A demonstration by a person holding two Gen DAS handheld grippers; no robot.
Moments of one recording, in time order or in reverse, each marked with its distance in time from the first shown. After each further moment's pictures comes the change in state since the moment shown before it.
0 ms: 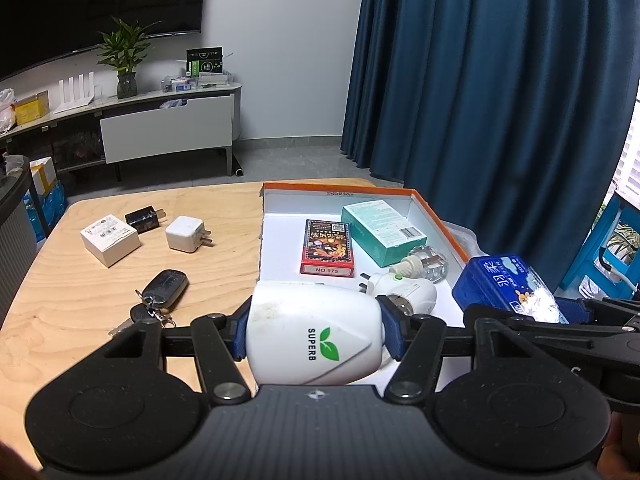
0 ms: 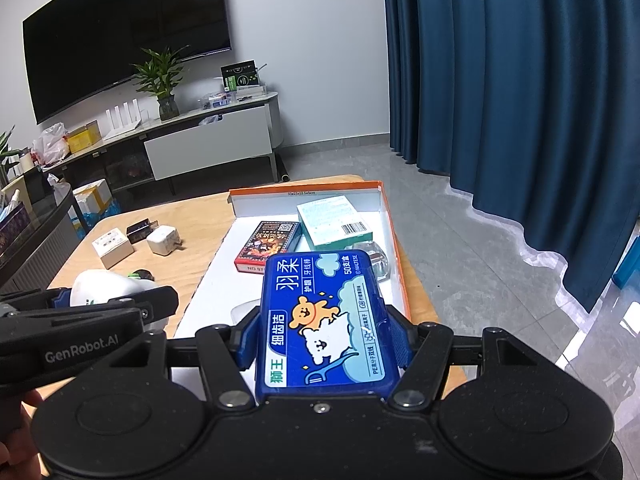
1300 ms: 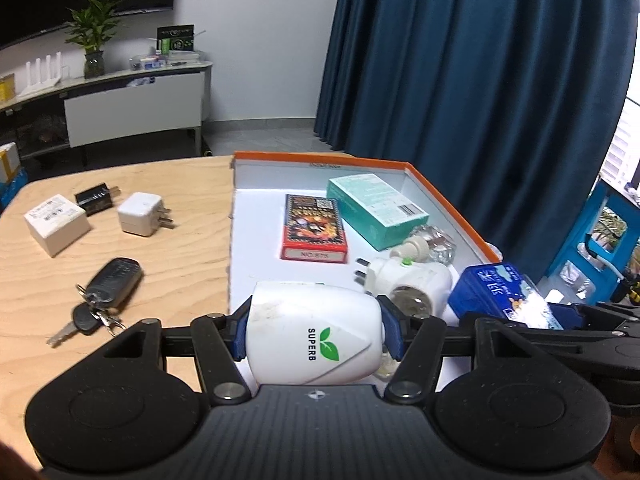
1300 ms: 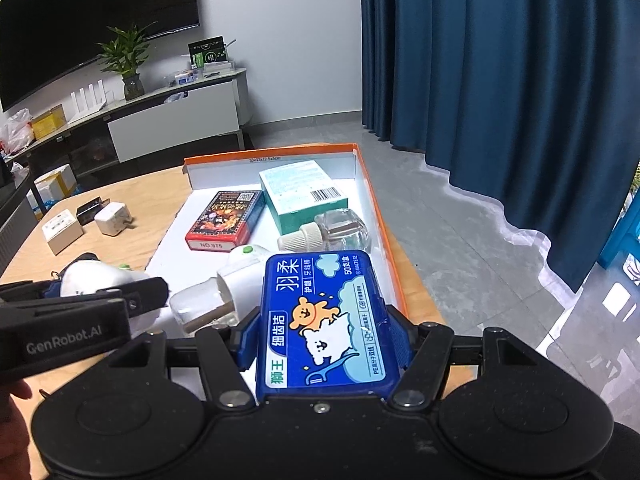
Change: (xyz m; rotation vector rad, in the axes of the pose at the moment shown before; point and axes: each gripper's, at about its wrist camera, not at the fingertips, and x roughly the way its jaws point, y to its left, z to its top) left arm 0.059 0.011 -0.009 0.004 0.047 -0.108; right arm 0.036 -0.009 -0.009 0.019 0.074 -0.092
